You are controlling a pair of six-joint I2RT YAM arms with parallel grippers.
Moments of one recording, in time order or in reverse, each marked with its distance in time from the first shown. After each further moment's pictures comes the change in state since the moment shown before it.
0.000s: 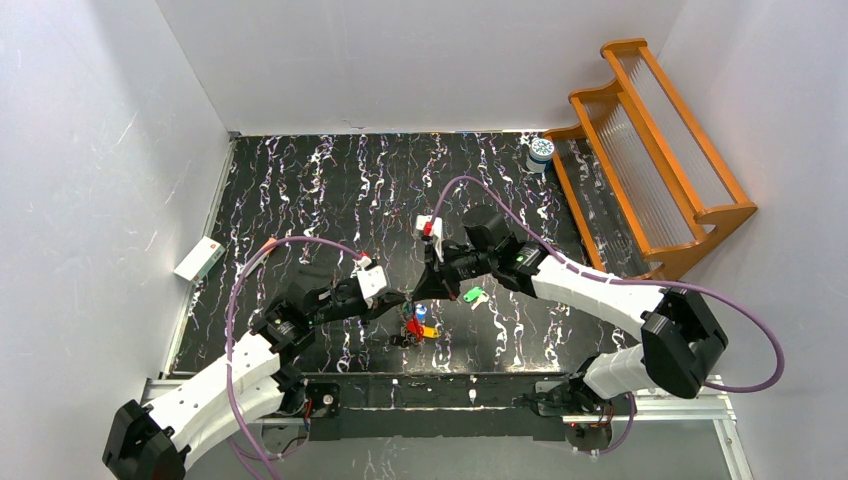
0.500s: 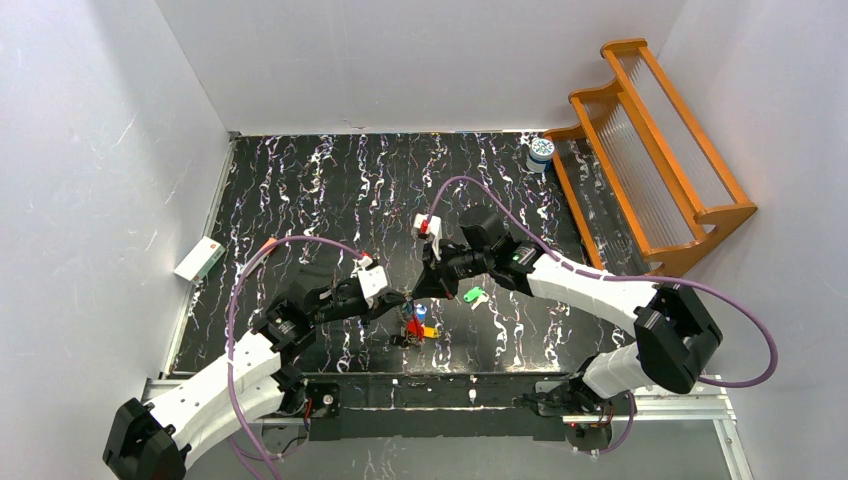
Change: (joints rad) left arm 0.000 0.011 0.000 0.001 0.007 0.000; right arm 0.000 0.031 0.006 -0.003 0.052 0.031
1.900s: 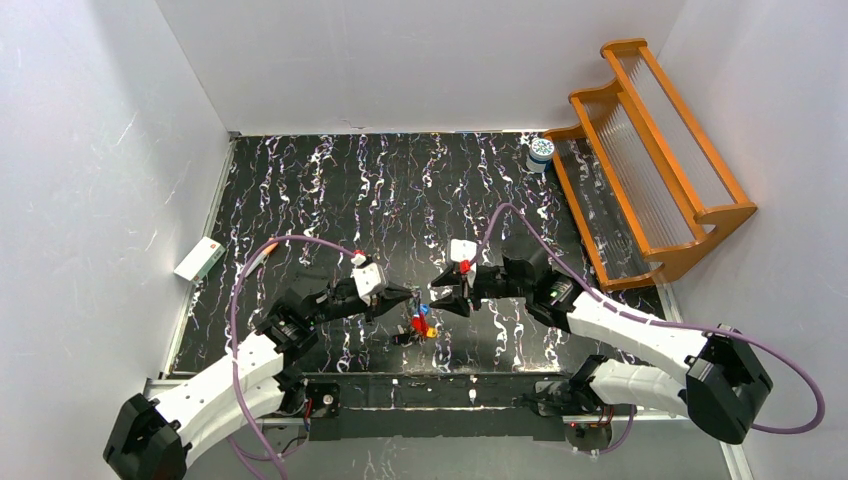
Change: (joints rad) left arm 0.000 0.010 -0.050 0.209 0.021 -0.092; right arm -0.001 -0.315 -0.301 0.236 0.082 -0.252
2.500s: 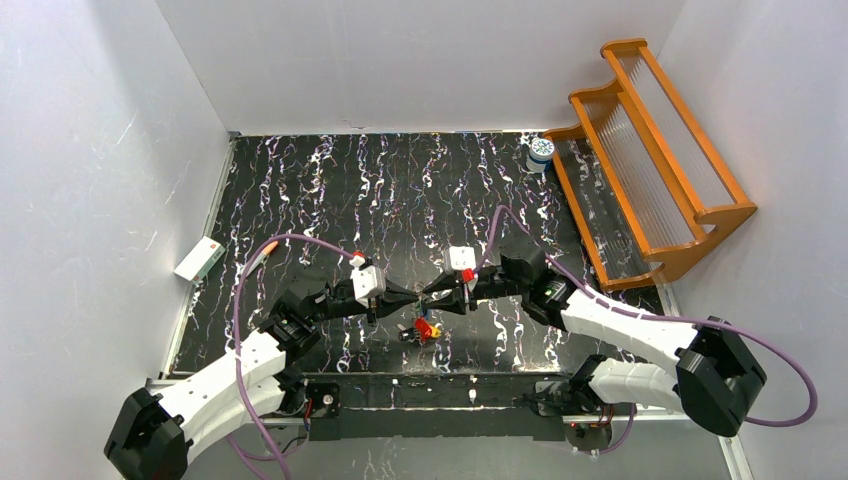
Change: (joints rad) left arm -0.002 0.036 -0.006 0.132 0.126 -0.037; right arm 0.000 0.035 -0.009 0.116 -0.159 -0.079
